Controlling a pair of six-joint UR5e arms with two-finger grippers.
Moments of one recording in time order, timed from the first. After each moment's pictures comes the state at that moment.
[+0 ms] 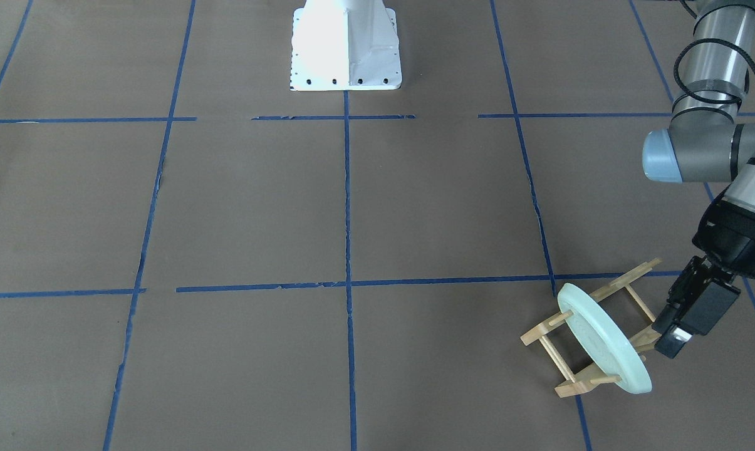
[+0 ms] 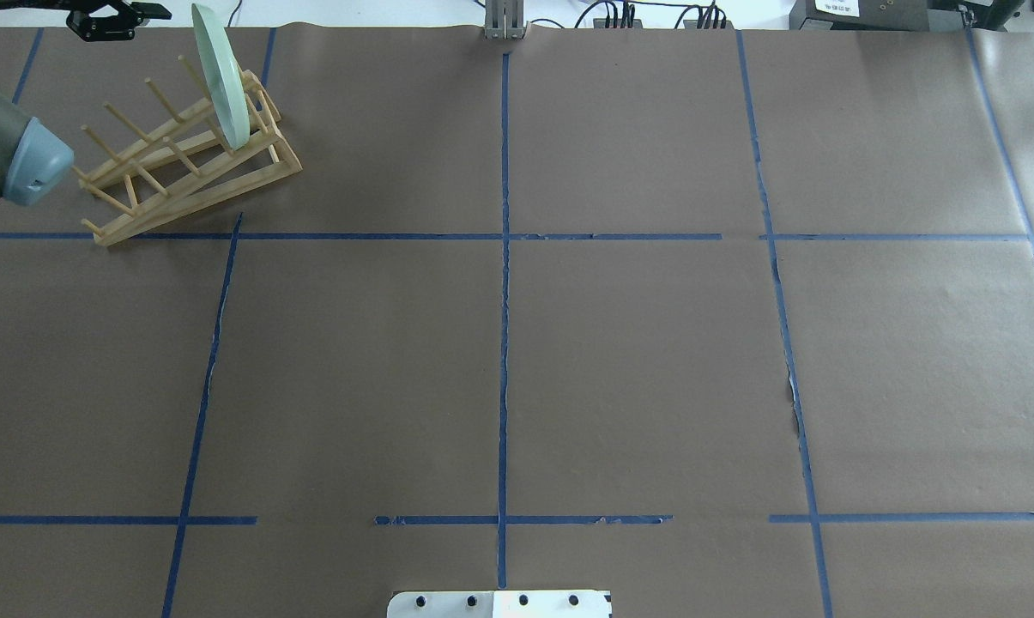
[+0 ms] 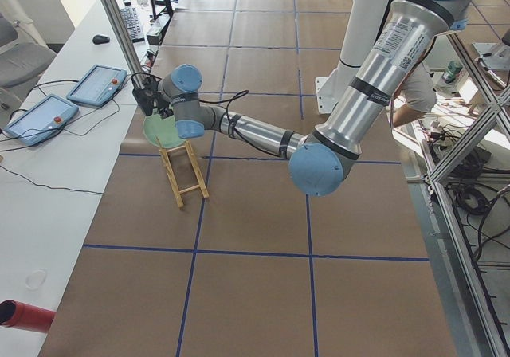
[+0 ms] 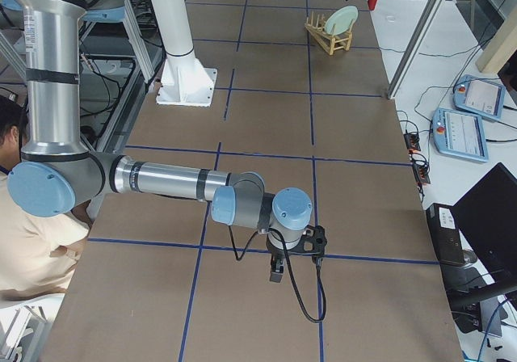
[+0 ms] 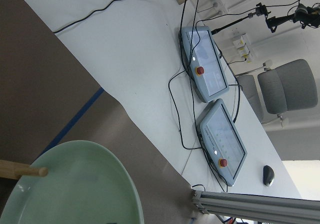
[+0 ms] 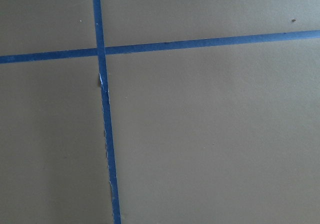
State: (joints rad) left arm -1.15 -2.10 -1.30 -2.68 -1.99 -1.91; right arm 1.62 -1.62 1.56 -1.62 2.32 -0.02
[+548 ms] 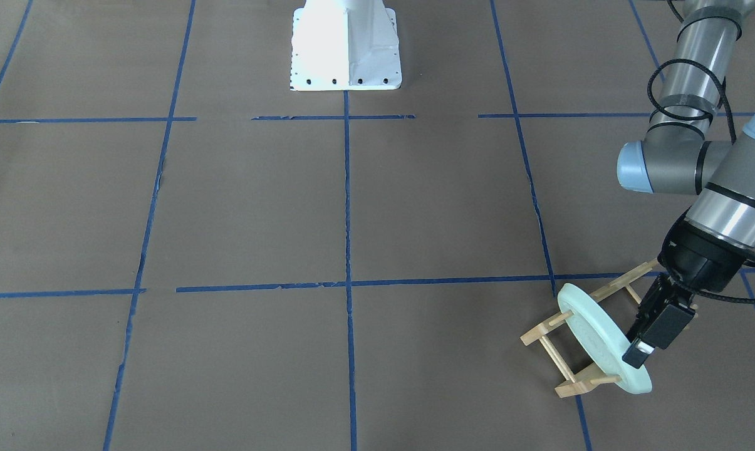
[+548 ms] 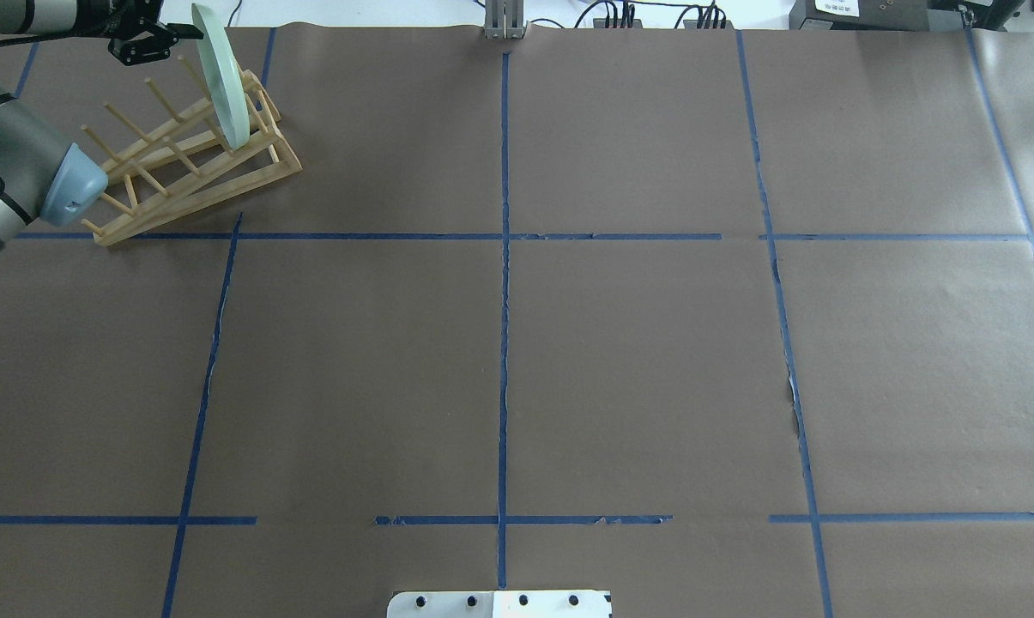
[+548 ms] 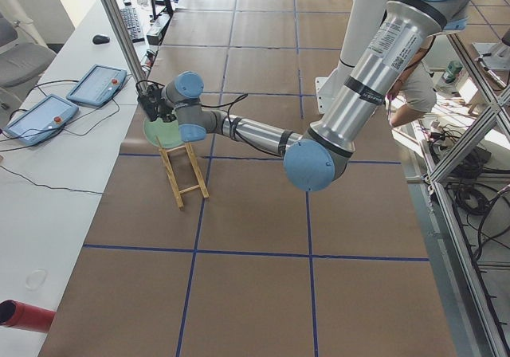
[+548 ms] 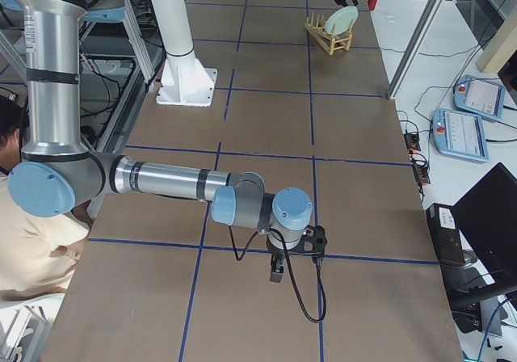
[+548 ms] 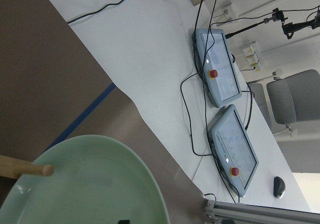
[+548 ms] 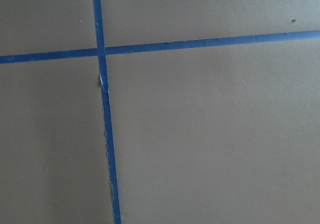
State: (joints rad) left arm -1.11 -2.11 -1.25 -2.69 -1.95 -1.92; right arm 1.62 -1.62 1.56 -1.62 2.32 -0.02
